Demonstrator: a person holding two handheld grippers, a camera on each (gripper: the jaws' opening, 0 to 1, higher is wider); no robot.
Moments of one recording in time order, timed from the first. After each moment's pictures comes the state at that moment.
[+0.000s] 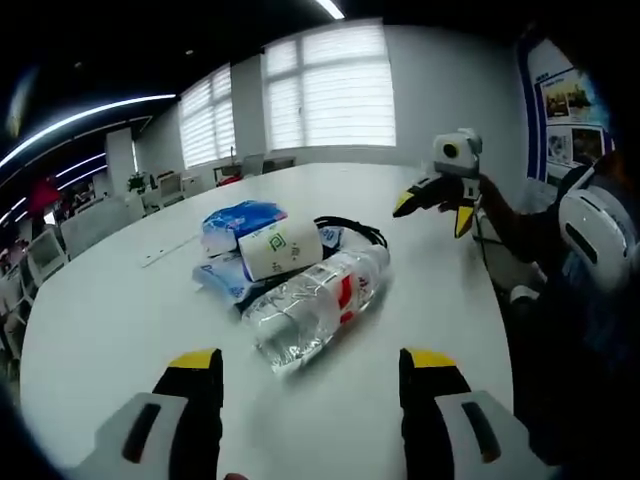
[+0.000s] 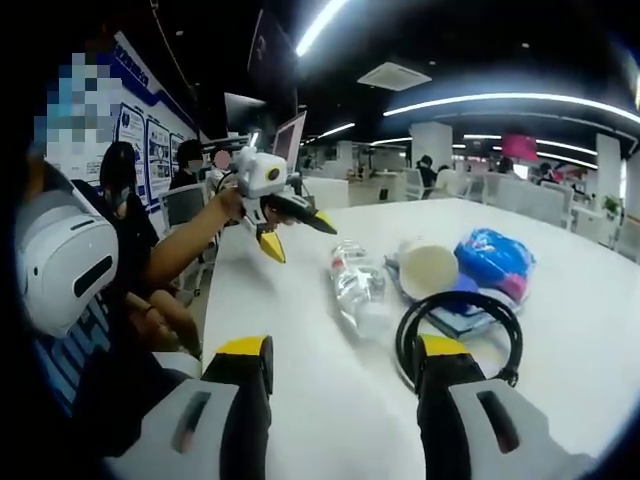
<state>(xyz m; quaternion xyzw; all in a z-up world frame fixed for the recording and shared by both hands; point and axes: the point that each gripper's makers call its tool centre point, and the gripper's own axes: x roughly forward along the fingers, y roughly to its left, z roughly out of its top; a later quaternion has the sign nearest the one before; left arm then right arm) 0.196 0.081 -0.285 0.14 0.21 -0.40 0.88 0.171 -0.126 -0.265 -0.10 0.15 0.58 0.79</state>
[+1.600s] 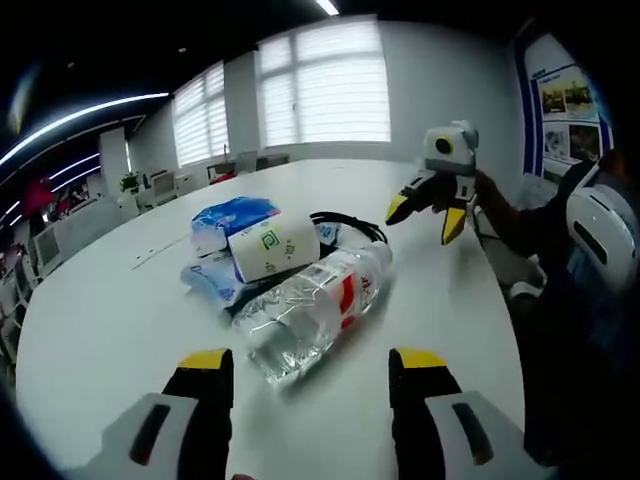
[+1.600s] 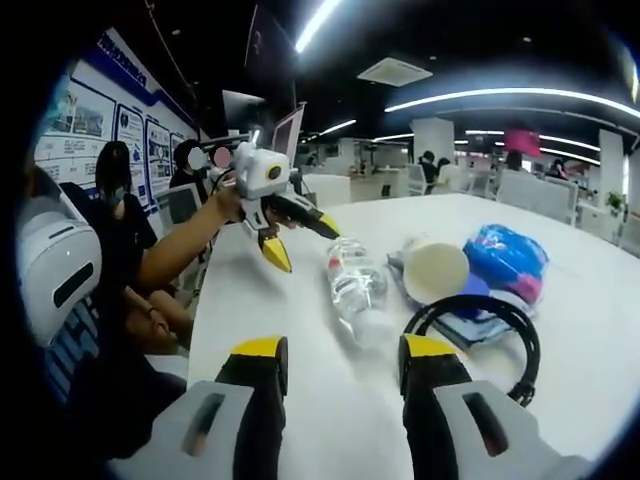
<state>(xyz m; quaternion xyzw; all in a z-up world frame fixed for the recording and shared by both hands) 0.207 0.068 -0.296 0.15 0.22 -0.41 0.87 0.181 -0.102 -0.277 -0.10 0.16 0.59 0.79</state>
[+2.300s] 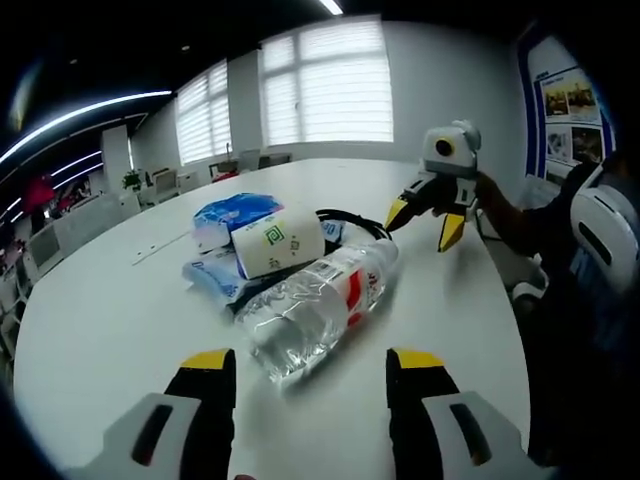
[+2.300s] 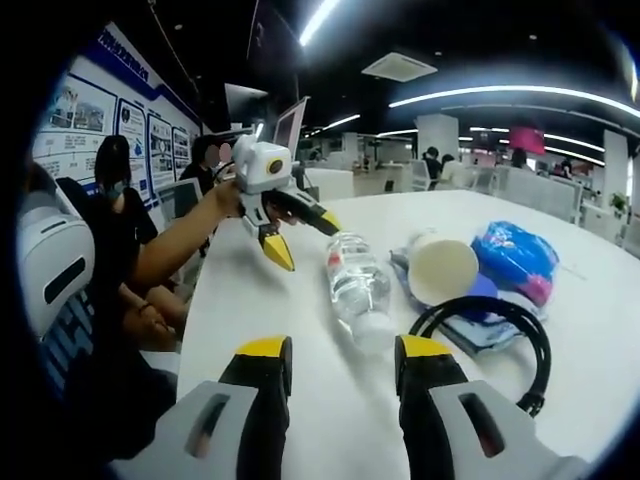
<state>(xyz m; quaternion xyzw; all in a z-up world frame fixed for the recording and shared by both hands) 0.211 0.069 -0.302 0.15 0.22 -0.41 0.87 0.186 -0.091 -0.287 -0.11 0.16 0.59 0.78</state>
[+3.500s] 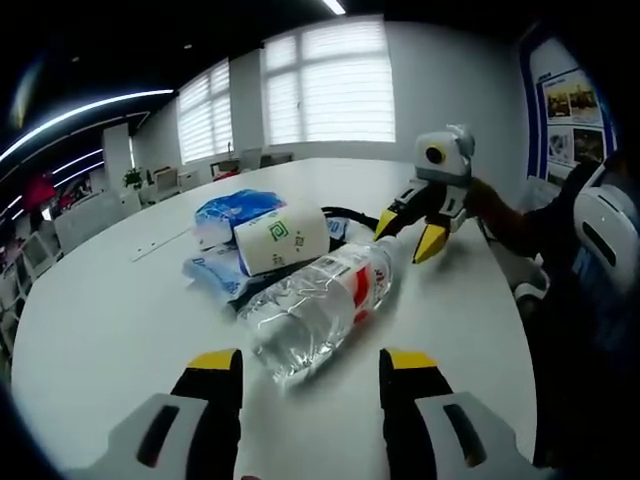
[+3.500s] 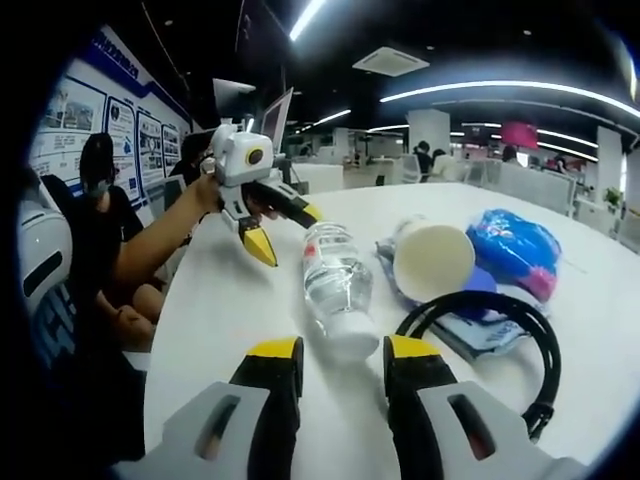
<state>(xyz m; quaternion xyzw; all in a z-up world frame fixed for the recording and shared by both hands) 0.216 0.069 -0.307 0.14 0.22 -0.41 0.87 0.208 -0.078 -0.304 -0.11 0.17 0.58 0.79</state>
